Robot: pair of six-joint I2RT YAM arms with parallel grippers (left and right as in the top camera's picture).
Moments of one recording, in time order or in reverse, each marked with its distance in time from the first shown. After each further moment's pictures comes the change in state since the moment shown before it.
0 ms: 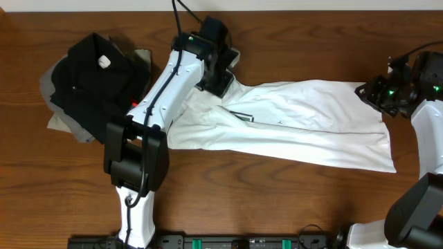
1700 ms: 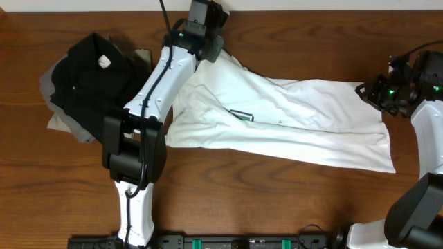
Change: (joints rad) left arm 0.068 0.047 0.016 0.476 -0.229 0.069; right arm 0.000 0.000 0.000 0.008 0.006 0.000
